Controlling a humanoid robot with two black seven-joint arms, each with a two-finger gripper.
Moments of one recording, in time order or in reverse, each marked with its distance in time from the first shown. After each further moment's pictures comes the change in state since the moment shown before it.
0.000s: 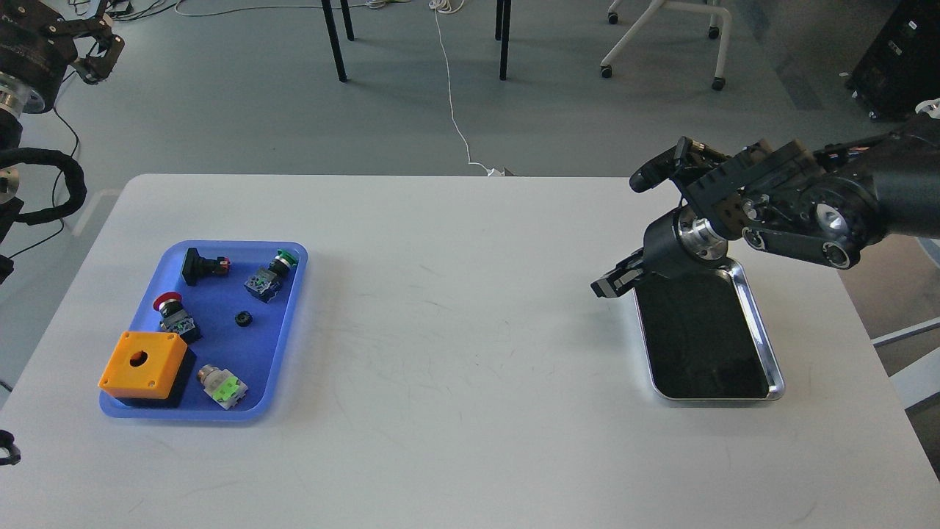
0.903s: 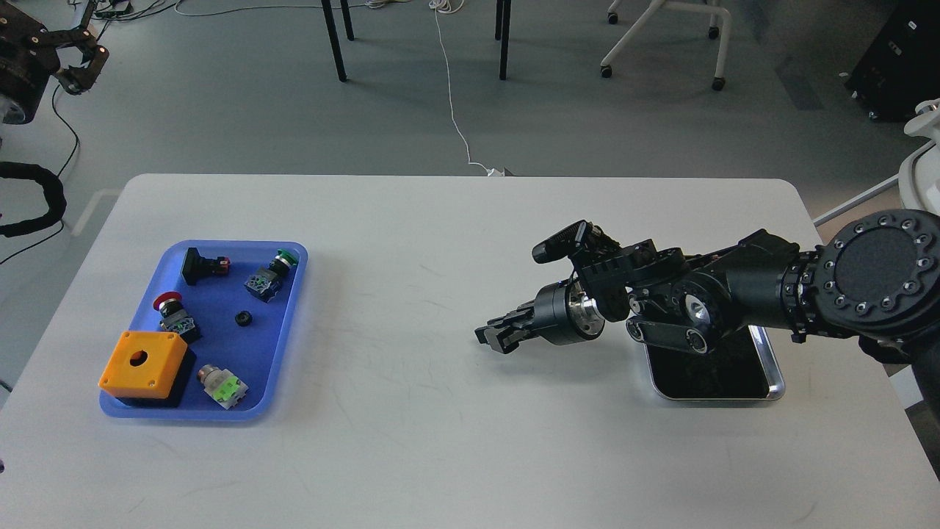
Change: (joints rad) left arm 0.032 0.041 0.002 0.000 0.000 -0.041 0.004; right arm -0.276 0.171 0.050 -0.110 0.127 -0.321 0.005
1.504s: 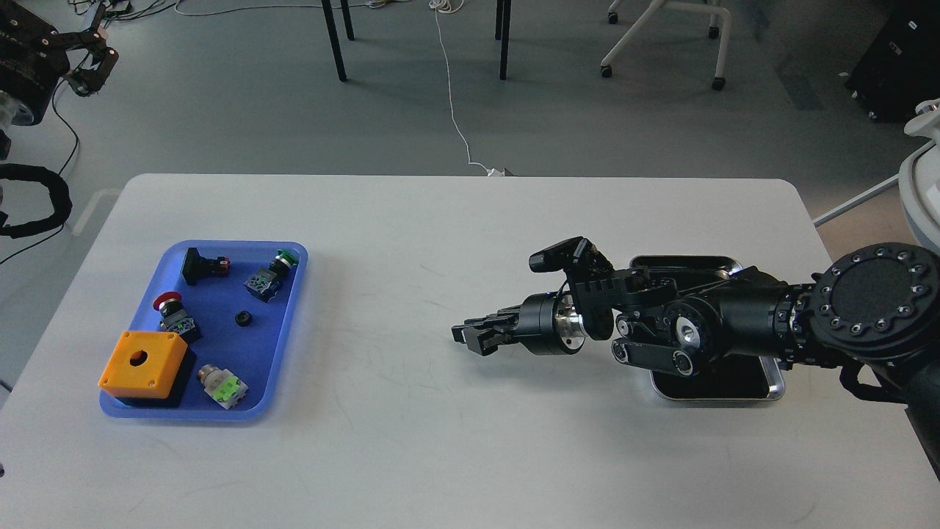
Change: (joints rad) left arm 0.006 0.001 0.000 -0.023 0.000 0.000 0.003; right arm -0.086 0.000 0.116 -0.021 -0.001 -0.057 0.000
